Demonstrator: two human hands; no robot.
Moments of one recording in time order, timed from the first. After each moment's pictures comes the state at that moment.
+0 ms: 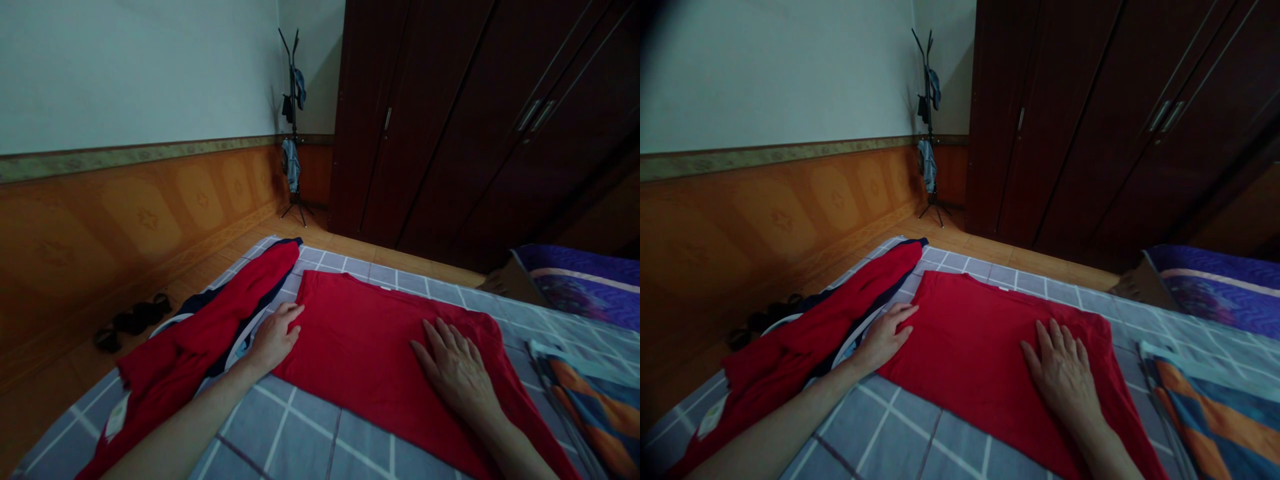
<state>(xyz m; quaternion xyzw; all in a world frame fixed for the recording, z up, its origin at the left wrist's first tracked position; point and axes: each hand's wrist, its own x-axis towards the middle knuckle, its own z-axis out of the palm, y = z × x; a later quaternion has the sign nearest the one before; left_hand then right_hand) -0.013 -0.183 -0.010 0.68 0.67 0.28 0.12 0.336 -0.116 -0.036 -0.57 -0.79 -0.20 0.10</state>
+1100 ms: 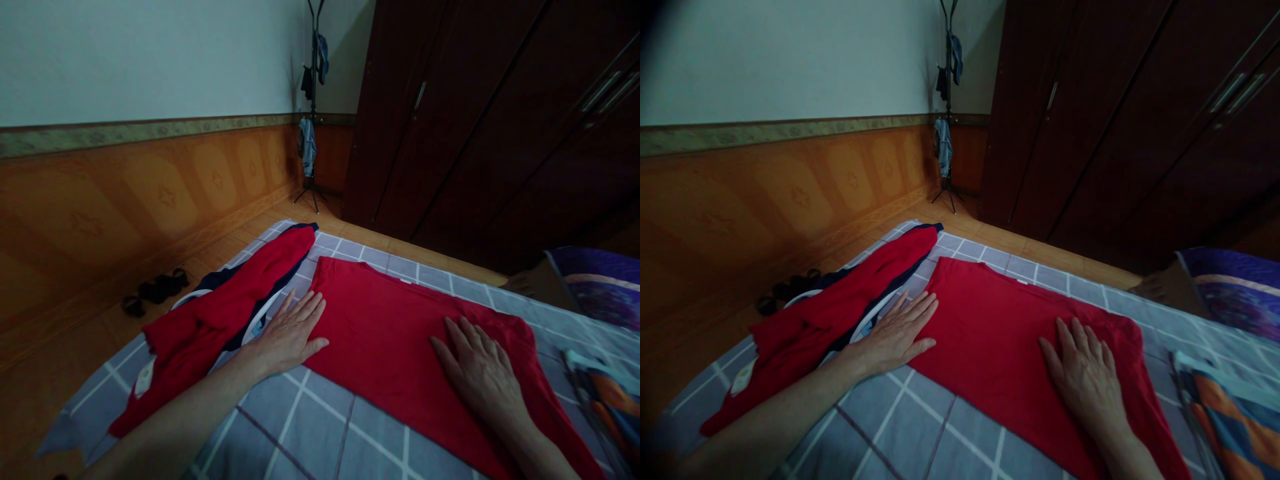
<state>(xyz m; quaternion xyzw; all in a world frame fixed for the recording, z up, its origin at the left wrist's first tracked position) -0.014 -0.211 0.004 0.82 0.57 0.11 0.04 0.340 -0.113 -0.037 -0.55 -0.81 -0.18 0.08</state>
